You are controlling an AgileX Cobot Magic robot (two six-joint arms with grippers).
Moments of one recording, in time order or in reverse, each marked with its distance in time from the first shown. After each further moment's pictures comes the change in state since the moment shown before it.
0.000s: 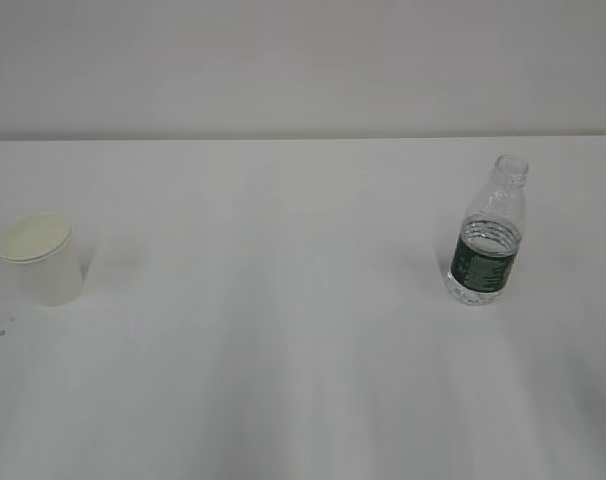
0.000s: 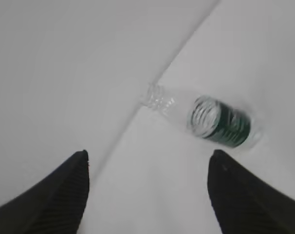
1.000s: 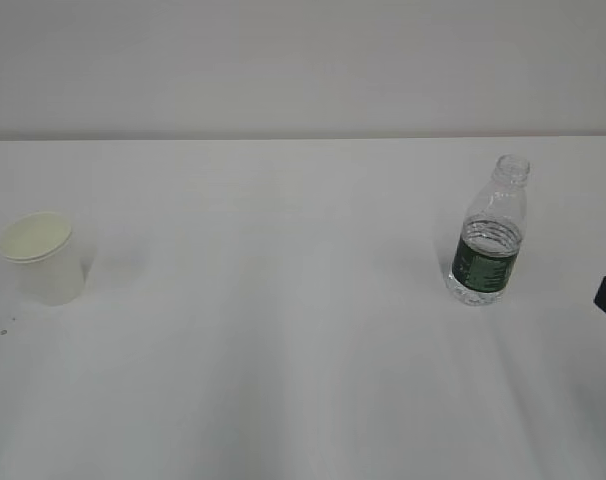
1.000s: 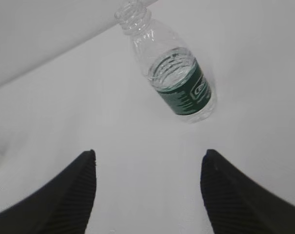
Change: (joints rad) left arm 0.000 0.000 0.000 0.000 0.047 0.000; right arm 0.000 0.190 0.026 -0.054 0.083 -0.334
